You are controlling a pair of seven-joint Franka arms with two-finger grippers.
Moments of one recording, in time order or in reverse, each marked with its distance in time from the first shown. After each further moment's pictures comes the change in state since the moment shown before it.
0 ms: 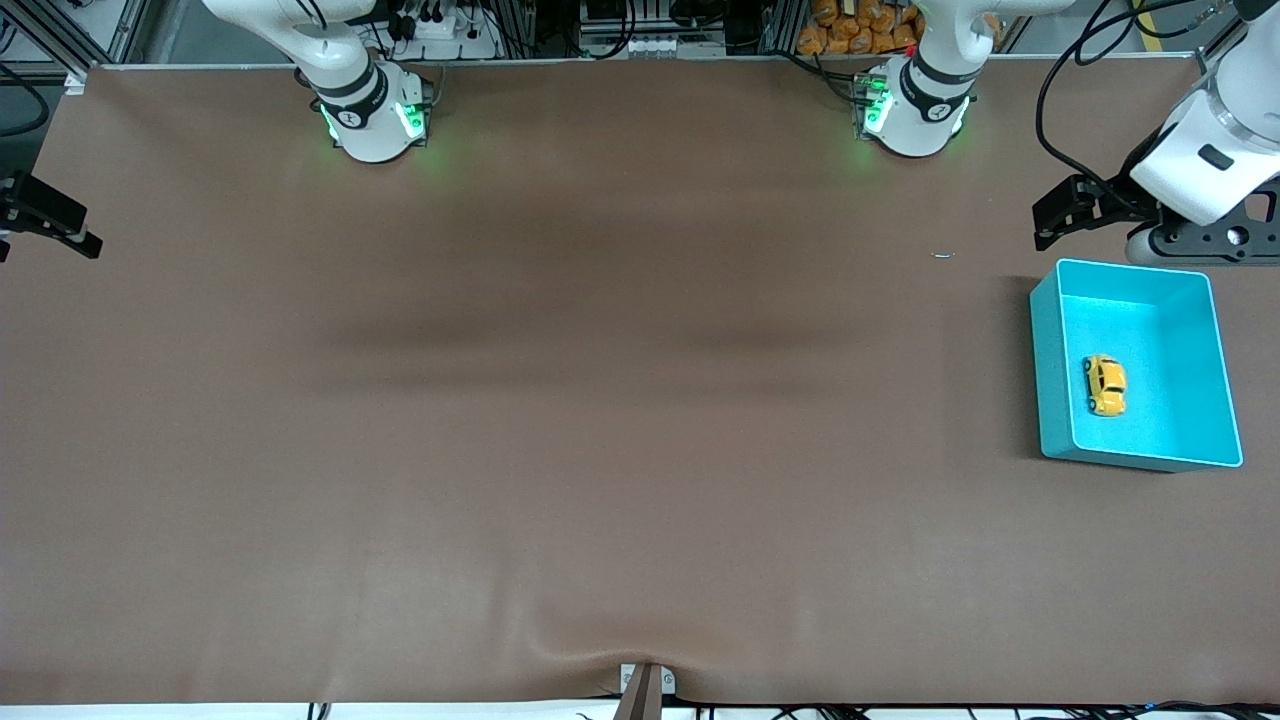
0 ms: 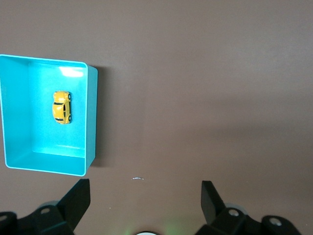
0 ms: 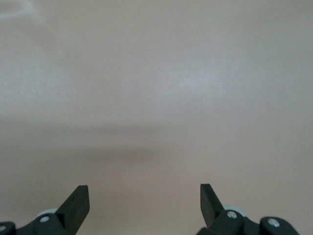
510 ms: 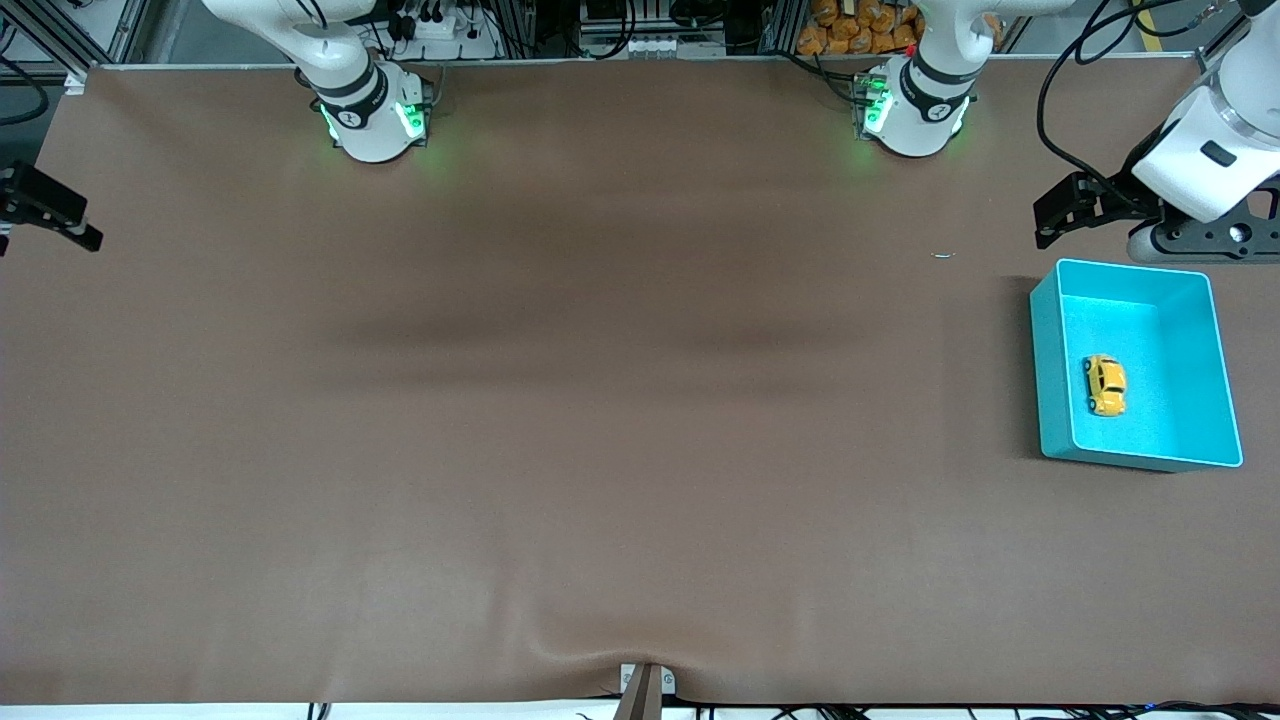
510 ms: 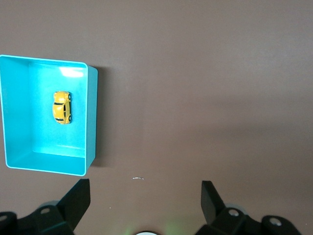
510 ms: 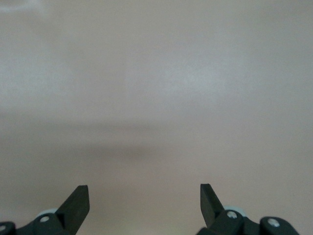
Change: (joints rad) left arm -0.001 0.000 -0.001 0.004 0.000 -0.003 0.000; right arm 0.011 0.000 0.007 0.016 0.000 -0.044 -0.003
